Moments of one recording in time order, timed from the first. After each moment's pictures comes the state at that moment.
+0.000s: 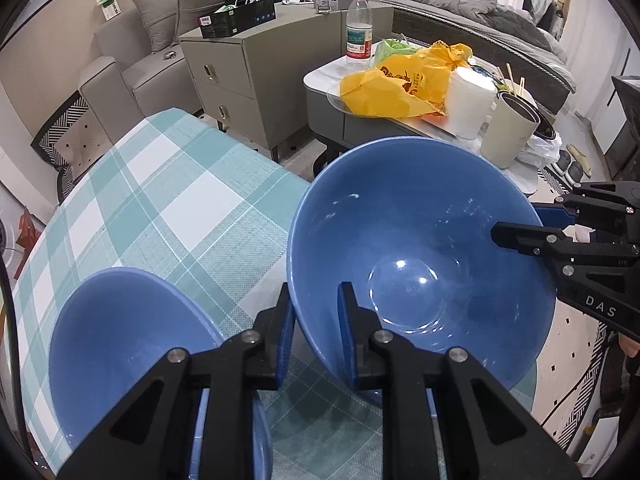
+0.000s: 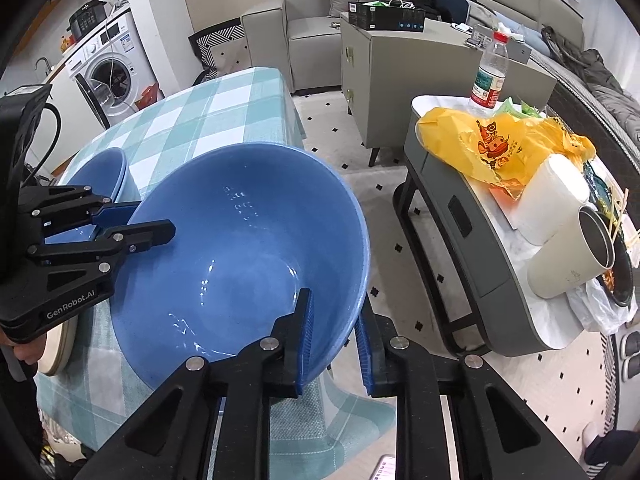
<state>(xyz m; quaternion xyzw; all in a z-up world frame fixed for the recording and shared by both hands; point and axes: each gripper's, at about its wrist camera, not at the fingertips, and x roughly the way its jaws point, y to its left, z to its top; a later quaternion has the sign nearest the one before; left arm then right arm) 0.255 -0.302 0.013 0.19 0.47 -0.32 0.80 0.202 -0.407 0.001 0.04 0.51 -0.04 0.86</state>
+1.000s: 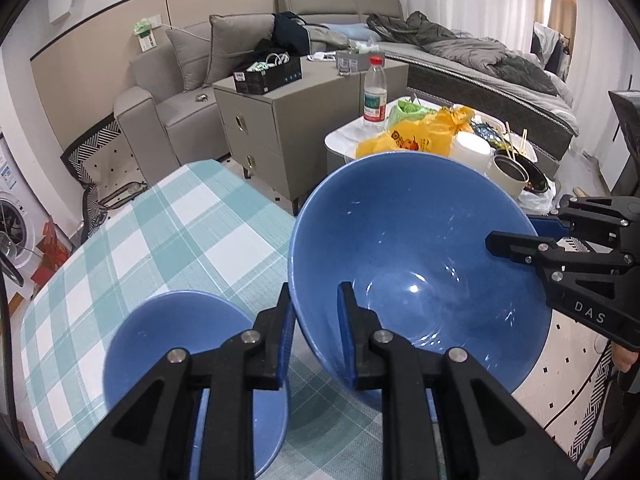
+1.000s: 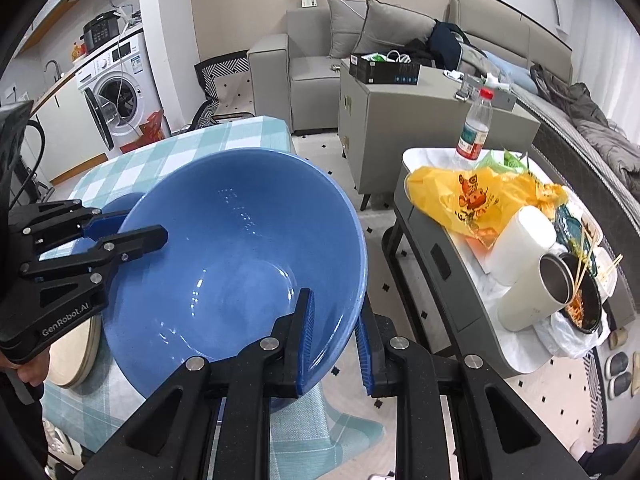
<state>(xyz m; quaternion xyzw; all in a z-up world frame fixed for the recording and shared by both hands) 0.230 -0.274 0.081 0.15 0.39 -0.30 0.86 0.186 -0.385 0.071 0.01 0.45 -0.06 0.89</state>
